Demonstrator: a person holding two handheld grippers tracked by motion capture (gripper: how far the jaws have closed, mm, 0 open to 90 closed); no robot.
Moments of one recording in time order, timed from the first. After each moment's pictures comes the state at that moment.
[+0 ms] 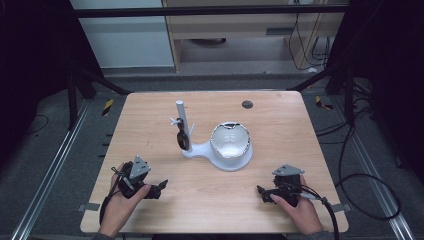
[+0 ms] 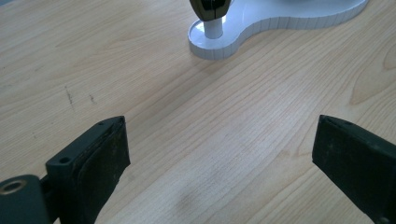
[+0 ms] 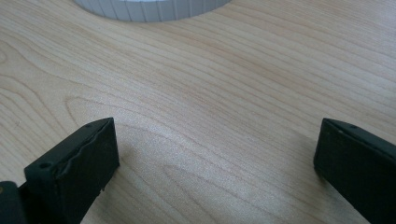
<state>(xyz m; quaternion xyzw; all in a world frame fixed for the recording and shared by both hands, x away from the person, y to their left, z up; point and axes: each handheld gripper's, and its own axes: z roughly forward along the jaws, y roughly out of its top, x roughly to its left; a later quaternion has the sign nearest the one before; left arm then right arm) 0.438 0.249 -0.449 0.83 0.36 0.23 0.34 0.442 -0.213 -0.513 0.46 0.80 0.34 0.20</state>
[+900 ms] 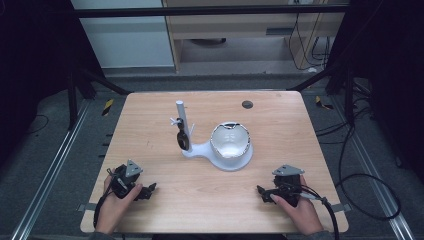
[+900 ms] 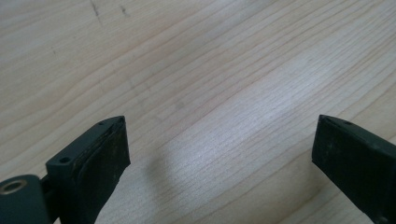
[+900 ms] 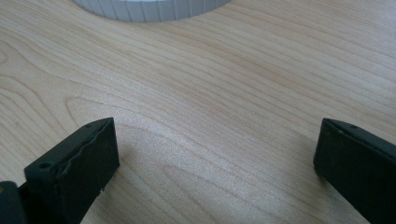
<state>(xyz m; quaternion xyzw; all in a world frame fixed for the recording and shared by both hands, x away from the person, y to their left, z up) 0.455 0.285 -0.491 0.84 0.42 0.22 0.28 0.442 -0.213 -0.513 0.46 0.80 0.34 0.20</state>
